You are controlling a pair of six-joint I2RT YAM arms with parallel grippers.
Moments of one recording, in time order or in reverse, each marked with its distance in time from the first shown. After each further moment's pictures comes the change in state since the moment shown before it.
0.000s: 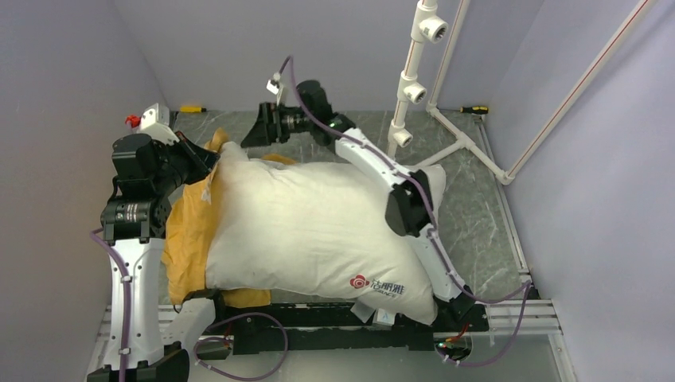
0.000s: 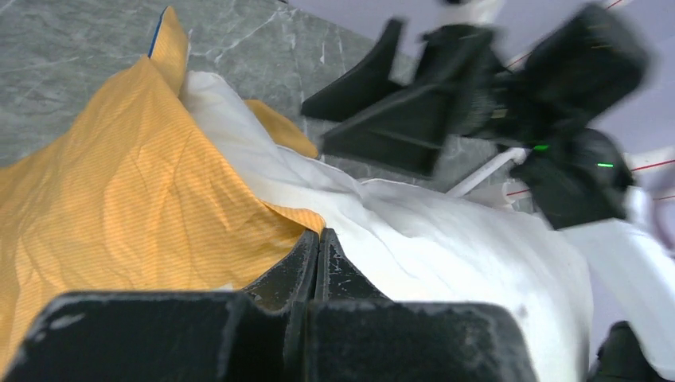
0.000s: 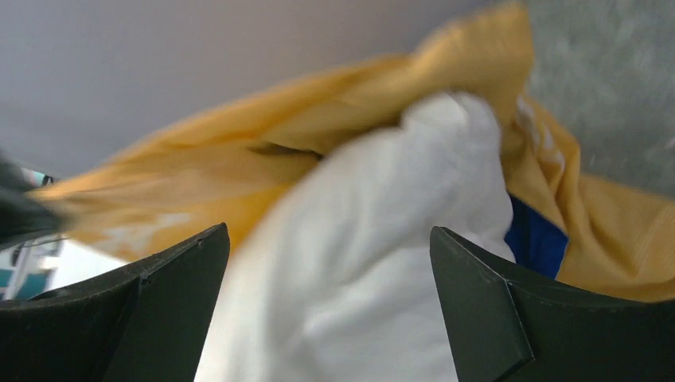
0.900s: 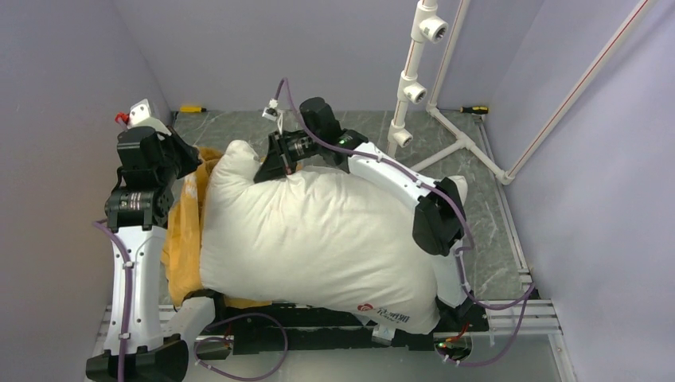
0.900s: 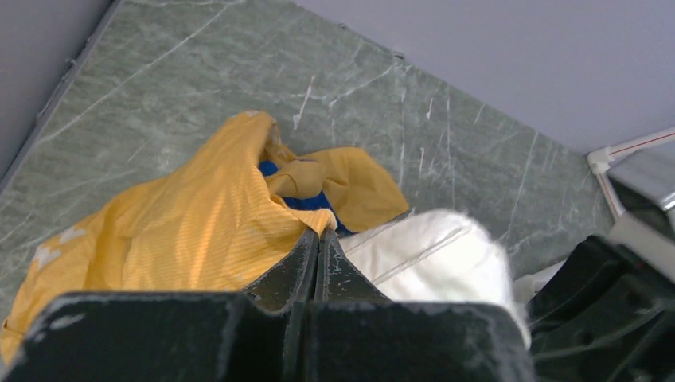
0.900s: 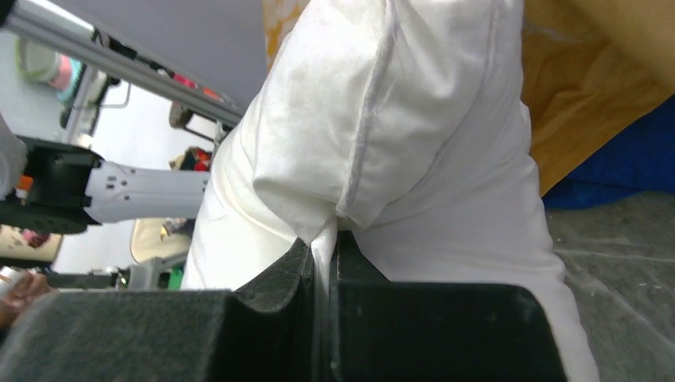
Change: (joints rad) left arm 0.000 0.056 0.002 0.006 -0.308 0.044; right arm 0.071 -0.300 -0.490 0.035 -0.181 -0.084
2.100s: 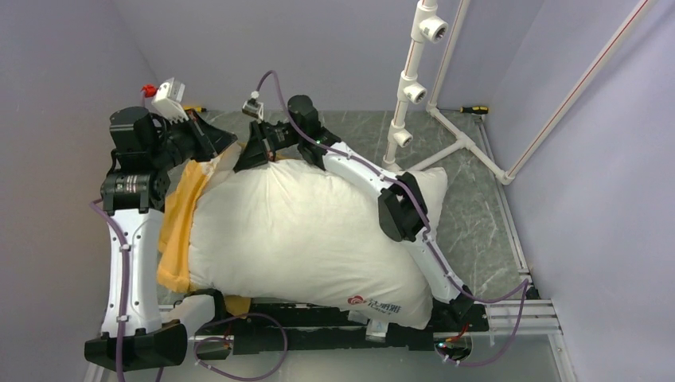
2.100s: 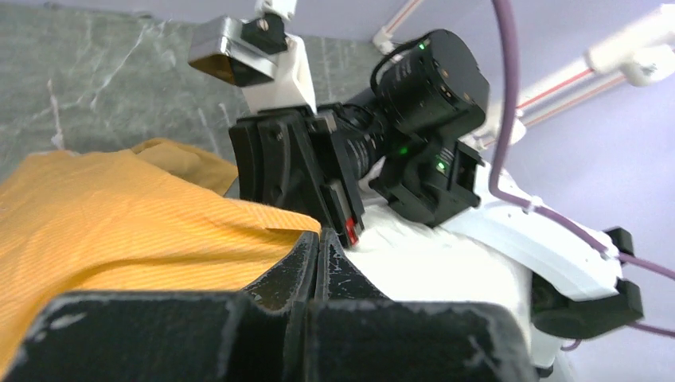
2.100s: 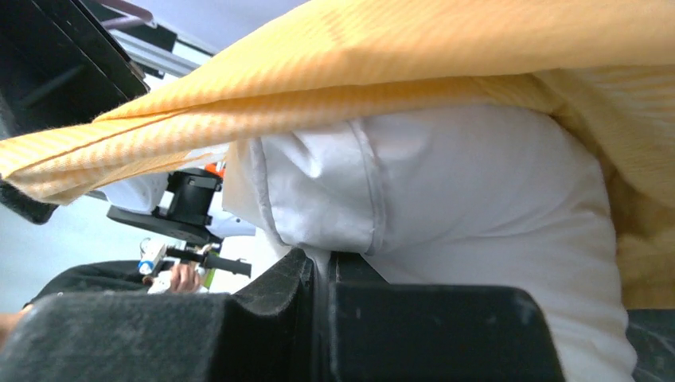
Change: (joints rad) left arm 0.003 0.101 0.113 0.060 0.612 0.029; right arm 0.020 0.368 0.342 0.429 -0.224 0.618
